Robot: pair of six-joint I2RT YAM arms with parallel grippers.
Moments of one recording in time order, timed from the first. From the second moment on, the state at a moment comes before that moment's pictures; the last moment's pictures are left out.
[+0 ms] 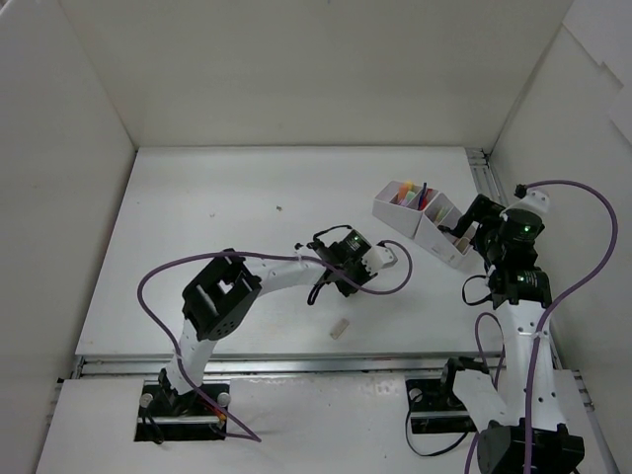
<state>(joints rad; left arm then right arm) -0.94 2.07 1.48 -0.39 0.17 0.18 -0.17 0.87 0.88 -0.44 0.08 0.31</state>
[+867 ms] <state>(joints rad) -0.65 1.41 0.98 0.07 0.73 -0.14 0.23 1.02 0.74 -0.14 -0.80 0.17</state>
